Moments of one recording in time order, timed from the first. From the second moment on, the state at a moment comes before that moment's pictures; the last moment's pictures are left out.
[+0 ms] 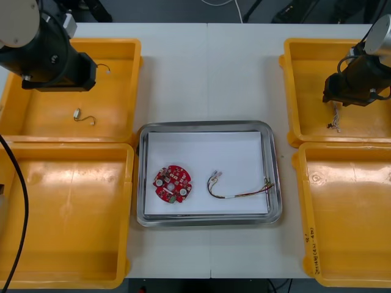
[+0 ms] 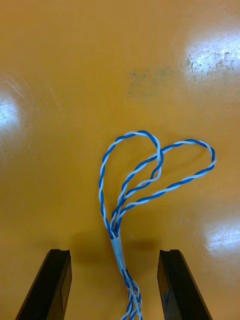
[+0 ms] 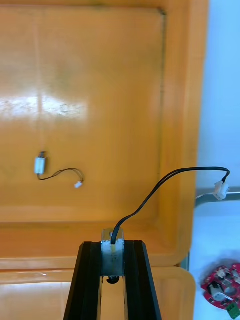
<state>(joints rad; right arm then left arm) -1.13 -0.54 -0.17 -0.47 -0.36 1.19 1.57 -0.78 0.53 -0.01 -1.81 0.52 1.91 -1.21</state>
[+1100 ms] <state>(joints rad) -1.10 -0.54 -0.17 -0.47 -0.36 1.12 1.58 -0.78 0.45 -0.50 -1.85 0.51 1.80 -0.69</state>
